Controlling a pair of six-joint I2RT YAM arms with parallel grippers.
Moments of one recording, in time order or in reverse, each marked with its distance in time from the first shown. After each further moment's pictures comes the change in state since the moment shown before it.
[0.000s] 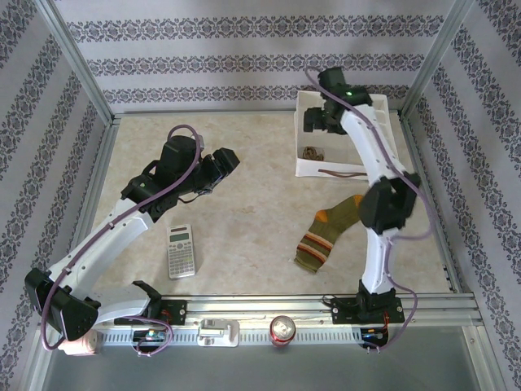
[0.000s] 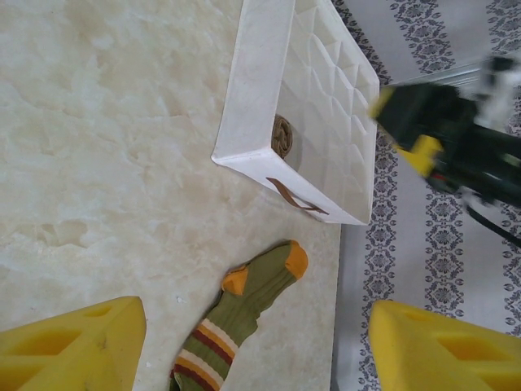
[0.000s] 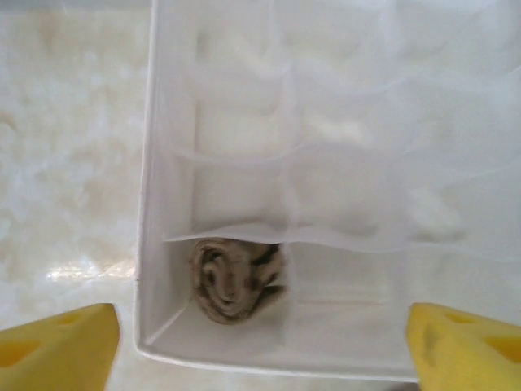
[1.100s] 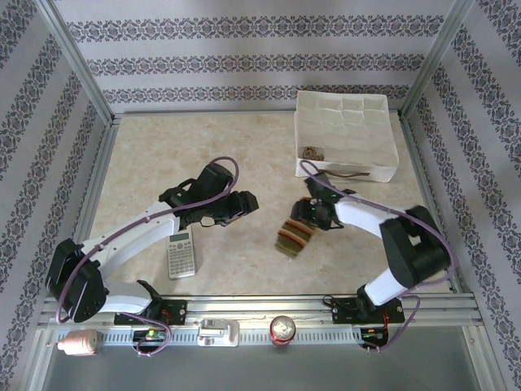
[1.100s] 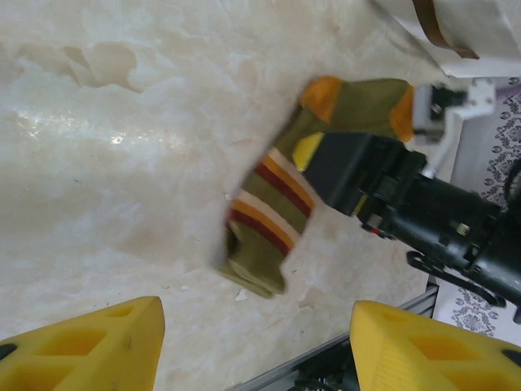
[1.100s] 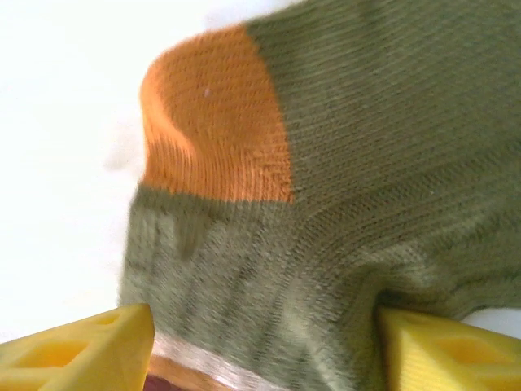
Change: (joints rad) left arm -0.139 0.121 -0.202 0.021 0.126 0.049; right arm 0.225 -0.358 -1.276 0.682 -0.290 0.480
